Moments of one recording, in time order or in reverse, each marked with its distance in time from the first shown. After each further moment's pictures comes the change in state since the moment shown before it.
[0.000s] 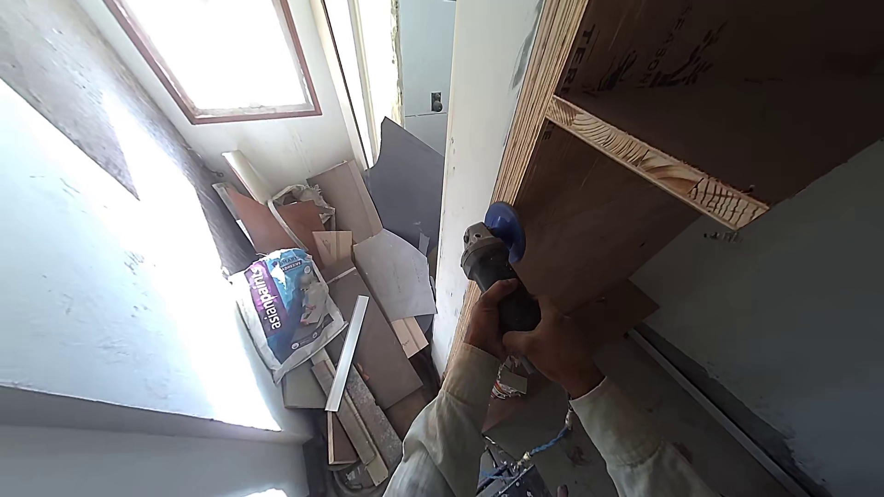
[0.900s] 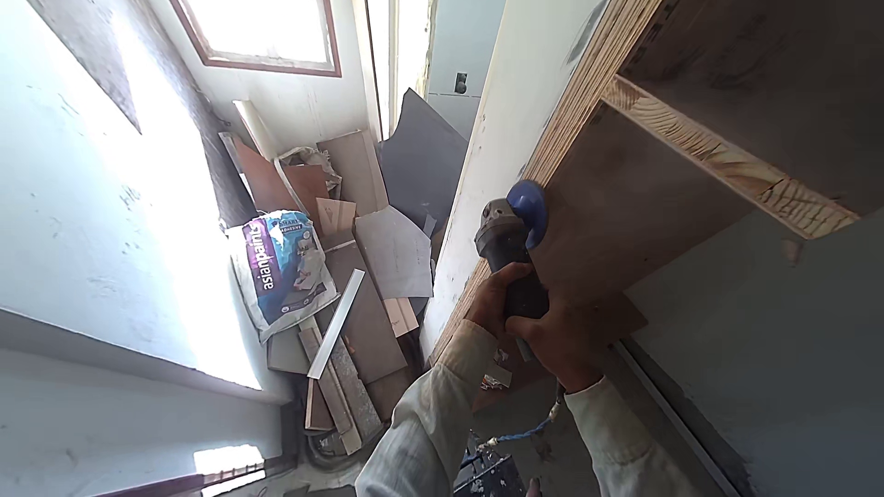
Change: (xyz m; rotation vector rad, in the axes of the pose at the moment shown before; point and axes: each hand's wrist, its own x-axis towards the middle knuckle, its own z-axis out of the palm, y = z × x) left_hand 0.014 0.008 -0.015 0.058 -0.030 -0.023; right_hand 0.004 0.000 0.018 0.070 0.080 -0.024
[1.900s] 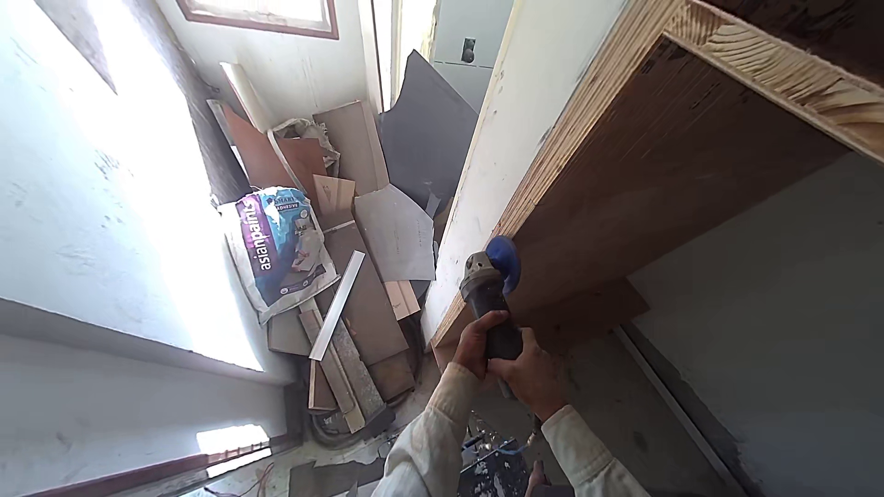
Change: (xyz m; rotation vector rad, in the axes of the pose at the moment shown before) left_hand 0.002 -0.081 -0.117 0.057 0.240 -0.093; right_hand -0.008 0.071 0.091 -0.062 -0.241 0.131
